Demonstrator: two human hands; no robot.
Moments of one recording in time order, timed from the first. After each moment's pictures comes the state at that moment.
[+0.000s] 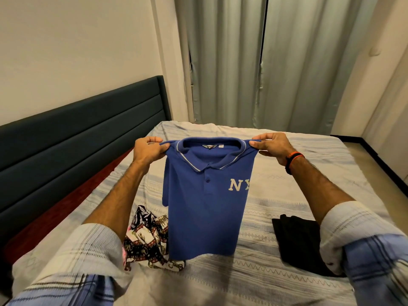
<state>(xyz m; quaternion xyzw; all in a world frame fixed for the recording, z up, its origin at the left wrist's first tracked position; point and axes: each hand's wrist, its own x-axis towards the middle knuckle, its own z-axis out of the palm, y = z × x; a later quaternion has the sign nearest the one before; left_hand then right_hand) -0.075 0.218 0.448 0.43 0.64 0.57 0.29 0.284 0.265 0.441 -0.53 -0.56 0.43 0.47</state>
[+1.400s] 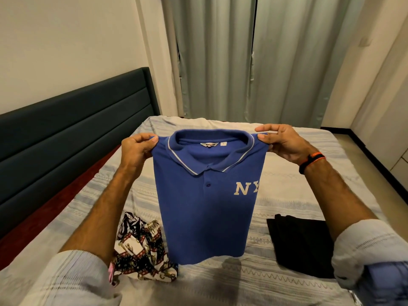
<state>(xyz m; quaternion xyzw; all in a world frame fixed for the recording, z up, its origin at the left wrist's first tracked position) -0.072 0.258 0.442 0.49 0.49 0.62 0.35 0.318 0.289 0.462 -0.38 -0.56 0.56 0.47</state>
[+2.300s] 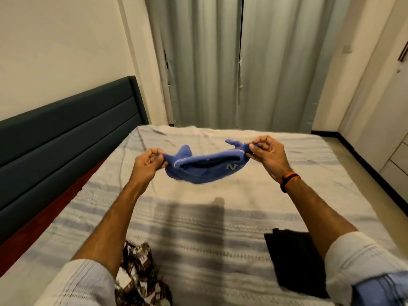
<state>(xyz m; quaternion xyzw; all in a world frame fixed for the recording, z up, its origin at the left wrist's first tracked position) -0.050 0.346 0.413 0.58 0.49 0.54 0.37 0.306 0.363 0.411 -0.39 -0.52 0.44 0.62</state>
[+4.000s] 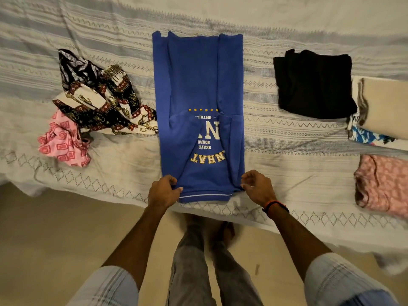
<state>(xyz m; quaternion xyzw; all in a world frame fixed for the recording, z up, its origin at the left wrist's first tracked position) -0.035 -0.013 -0.032 0.49 0.77 0.01 0.41 0.260 -0.021 -0.023 -0.76 -0.44 0.46 0.11</state>
